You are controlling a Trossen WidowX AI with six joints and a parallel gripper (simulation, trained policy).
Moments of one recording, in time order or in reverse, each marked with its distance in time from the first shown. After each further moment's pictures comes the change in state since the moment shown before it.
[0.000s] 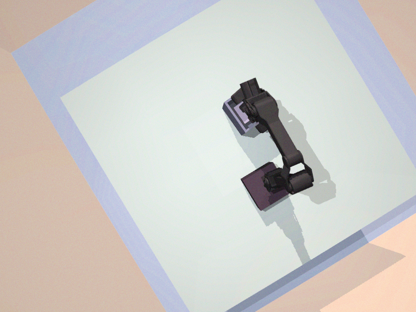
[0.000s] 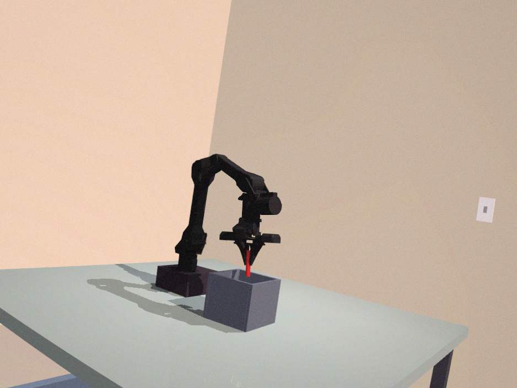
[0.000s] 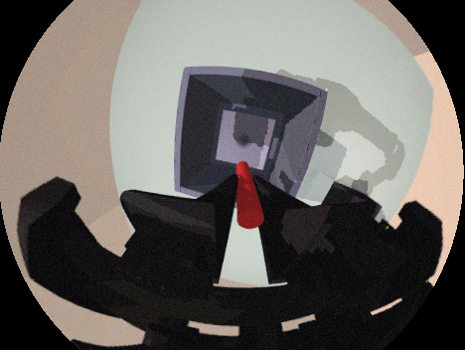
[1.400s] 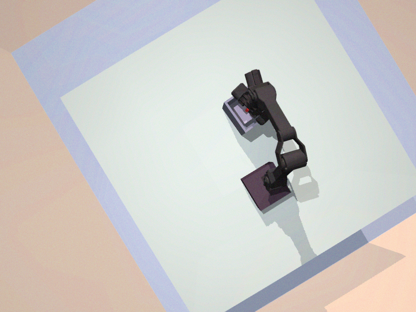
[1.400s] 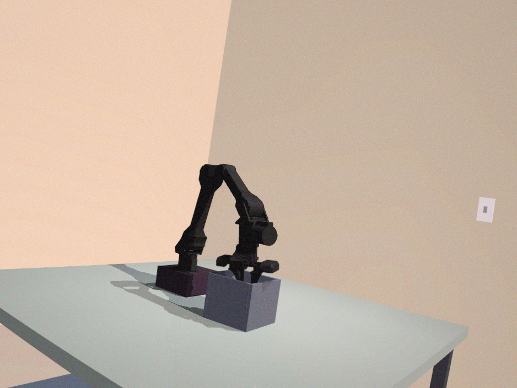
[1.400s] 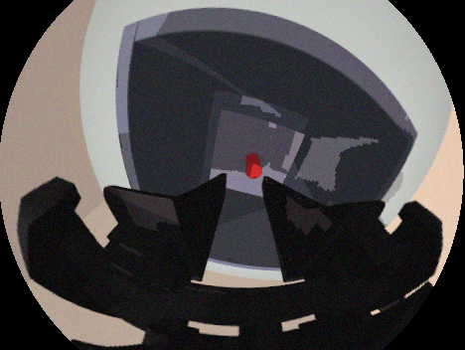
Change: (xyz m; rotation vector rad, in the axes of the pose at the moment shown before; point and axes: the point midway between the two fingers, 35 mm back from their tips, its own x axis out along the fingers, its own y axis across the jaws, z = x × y) arm 0.078 0.009 0.022 -0.046 0.148 -0.049
